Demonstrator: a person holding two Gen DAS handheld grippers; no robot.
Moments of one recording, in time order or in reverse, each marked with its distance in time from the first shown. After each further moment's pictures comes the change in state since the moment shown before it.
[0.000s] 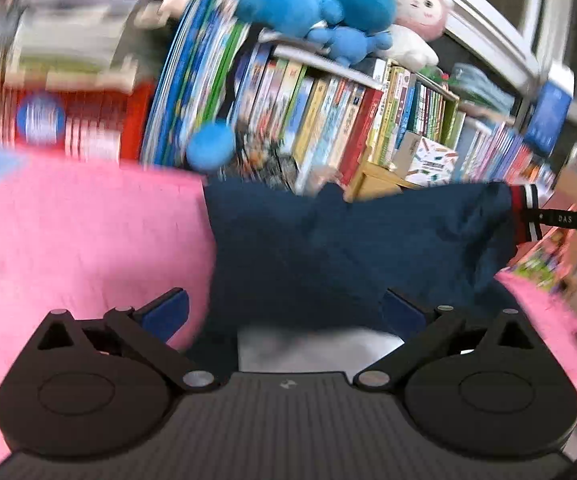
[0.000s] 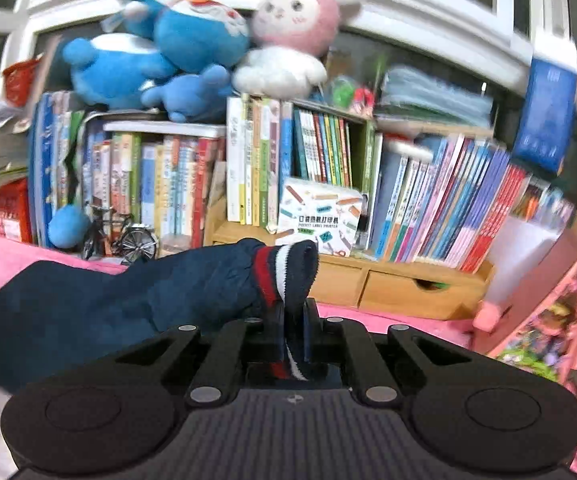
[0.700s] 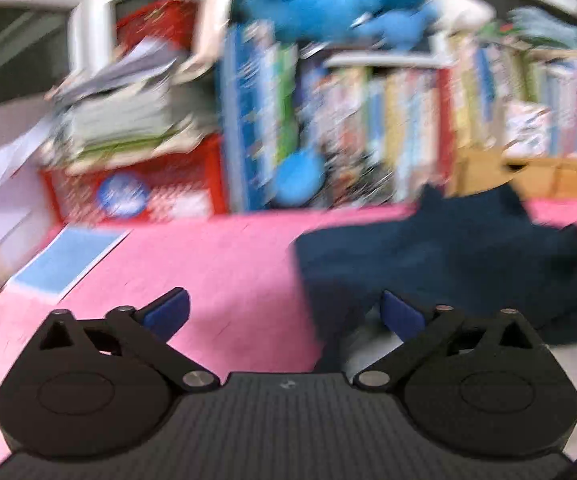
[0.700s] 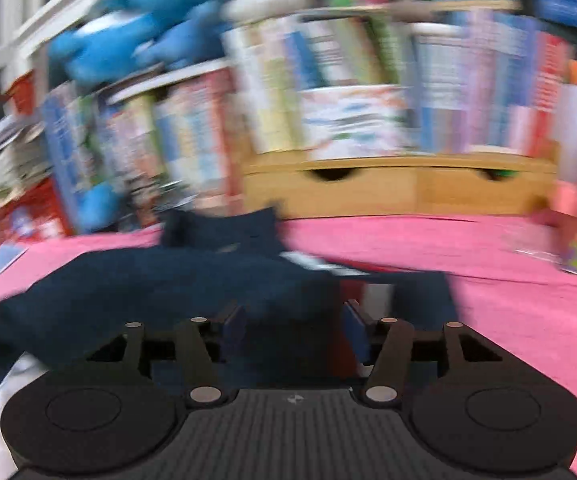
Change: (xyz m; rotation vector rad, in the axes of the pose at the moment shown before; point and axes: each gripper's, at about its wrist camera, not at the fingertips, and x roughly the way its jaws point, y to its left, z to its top) left arm 0.021 -0.026 0.012 0.185 -0.016 0.315; right arm 0.044 0.007 -0.059 0.150 0.119 0.251
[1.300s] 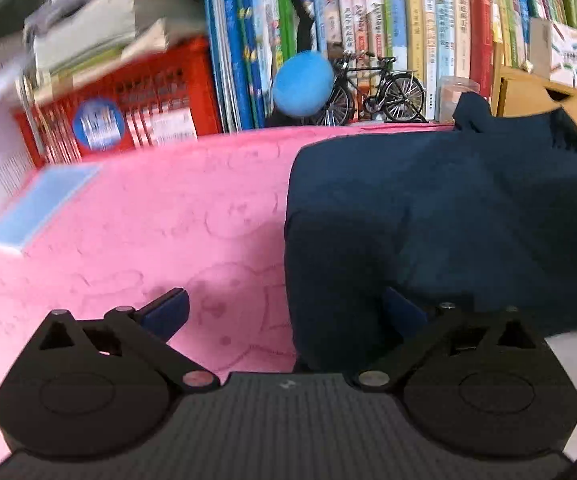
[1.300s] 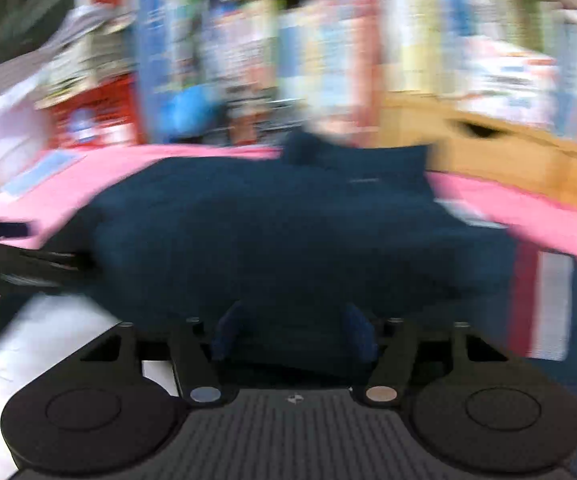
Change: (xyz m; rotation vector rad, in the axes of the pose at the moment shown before) left arm 0.083 0.003 -0.019 -0.022 0.243 0.066; right arm 0.032 0.069 -0.025 -0.161 0.121 0.047
